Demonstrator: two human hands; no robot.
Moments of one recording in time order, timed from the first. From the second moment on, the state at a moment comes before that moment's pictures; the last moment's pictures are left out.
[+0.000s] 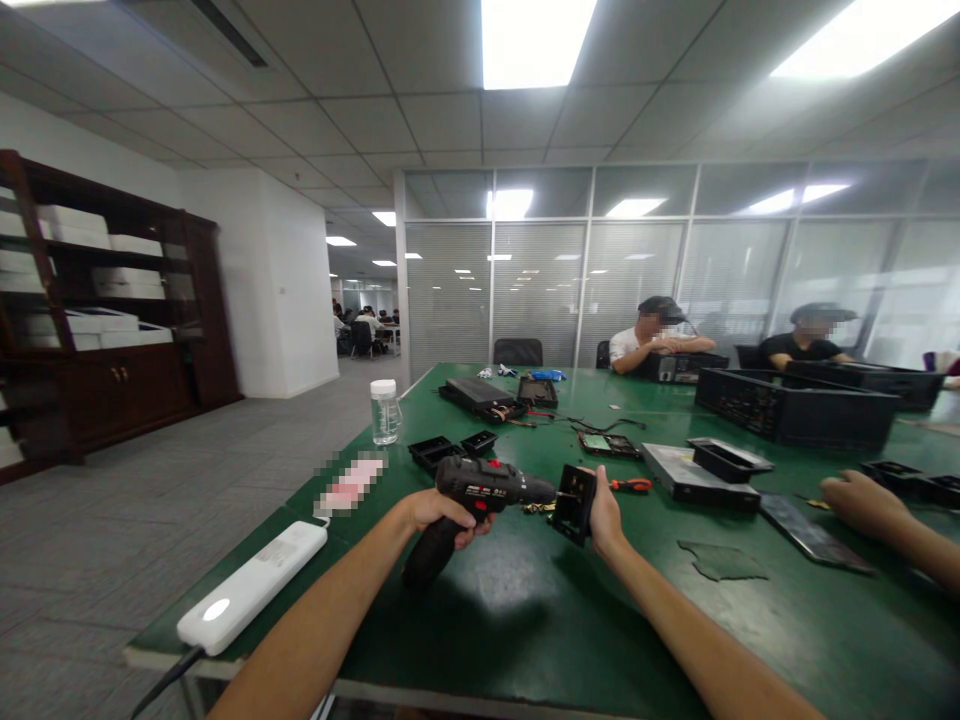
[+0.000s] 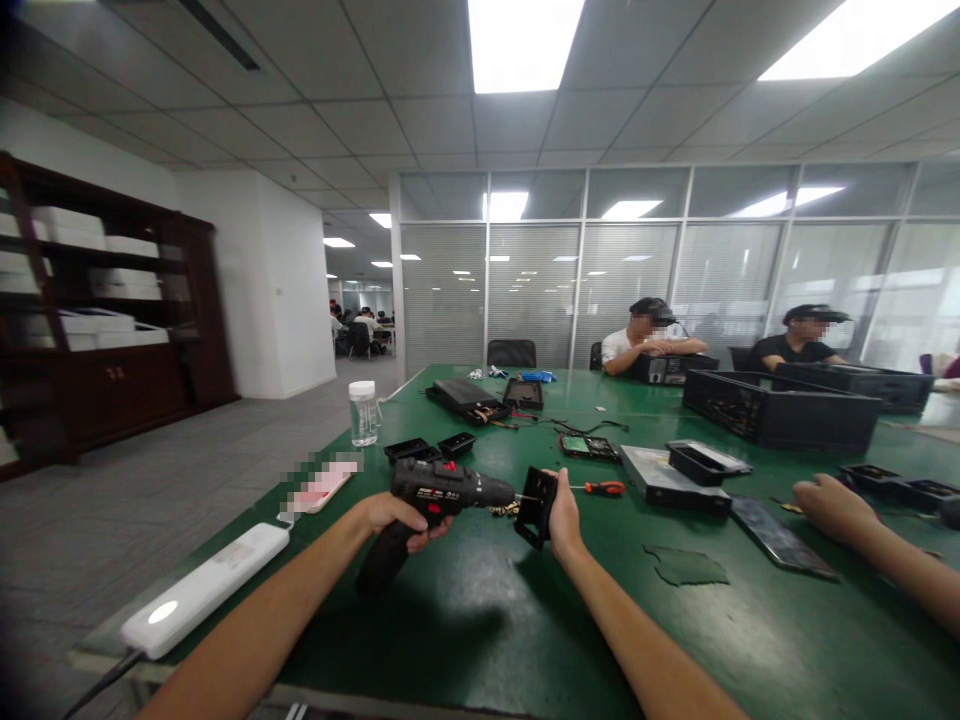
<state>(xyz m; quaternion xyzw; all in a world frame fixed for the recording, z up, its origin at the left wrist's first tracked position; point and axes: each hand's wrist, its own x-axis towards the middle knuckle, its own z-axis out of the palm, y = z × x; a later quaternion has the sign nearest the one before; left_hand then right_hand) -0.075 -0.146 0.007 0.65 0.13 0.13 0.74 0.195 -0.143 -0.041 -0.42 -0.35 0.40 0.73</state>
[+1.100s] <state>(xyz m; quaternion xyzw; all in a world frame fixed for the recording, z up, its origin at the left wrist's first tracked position) -0.075 -0.145 0.007 0.64 0.13 0.13 0.75 0.196 -0.143 -0.043 -0.43 -0.35 0.41 0.72</state>
